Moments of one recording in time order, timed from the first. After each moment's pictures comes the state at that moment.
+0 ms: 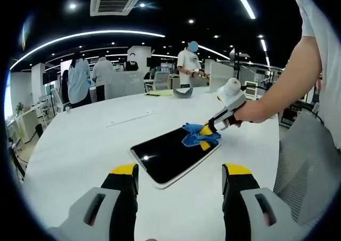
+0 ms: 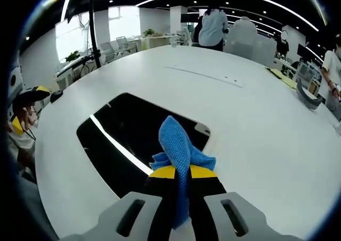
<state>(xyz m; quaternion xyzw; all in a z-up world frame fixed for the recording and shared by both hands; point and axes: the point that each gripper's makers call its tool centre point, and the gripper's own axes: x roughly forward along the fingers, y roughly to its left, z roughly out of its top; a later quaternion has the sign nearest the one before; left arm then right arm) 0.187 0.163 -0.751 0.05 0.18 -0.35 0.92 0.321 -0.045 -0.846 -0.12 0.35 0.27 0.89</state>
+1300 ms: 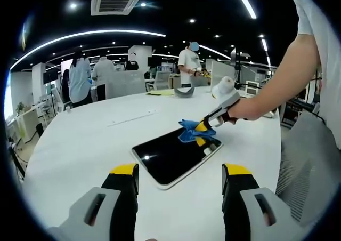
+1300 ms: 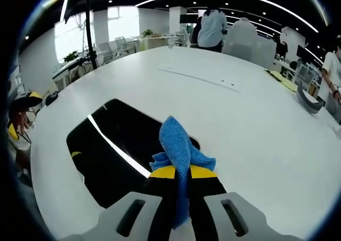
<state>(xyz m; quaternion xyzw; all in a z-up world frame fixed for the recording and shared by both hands) 0.194 0.164 -0.753 0.05 0.18 -0.35 0.92 0.353 -0.046 -0.847 -0.12 0.34 0.27 0.89</state>
